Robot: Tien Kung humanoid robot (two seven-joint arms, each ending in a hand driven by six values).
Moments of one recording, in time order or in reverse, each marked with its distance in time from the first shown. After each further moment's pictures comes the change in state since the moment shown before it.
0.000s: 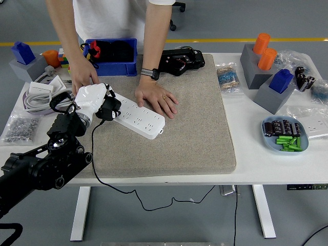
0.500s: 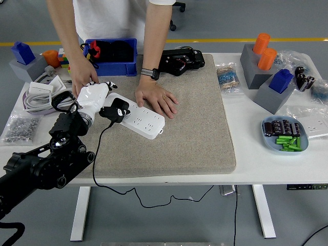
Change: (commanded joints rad) left arm -0.001 -0.010 -0.005 0.000 0.002 -0.019 0.013; right arm 0.000 0.000 0.000 0.000 -0.001 0.004 -0.006
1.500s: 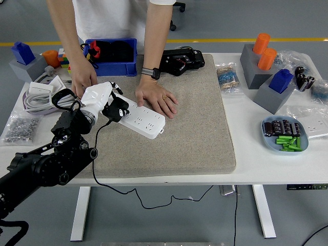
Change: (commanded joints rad) left arm -0.007 -0.019 -0.027 -0.012 -0.099 -0.001 -0.066; right arm 0.002 -0.003 -0.006 0.000 0.001 0.003 -0.004
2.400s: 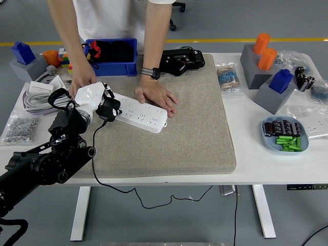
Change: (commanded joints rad) left arm -0.007 0.000 0.001 0.024 0.014 -0.015 0.093; right arm 0.002 0.002 0.007 0.000 -0.001 0.001 0.000
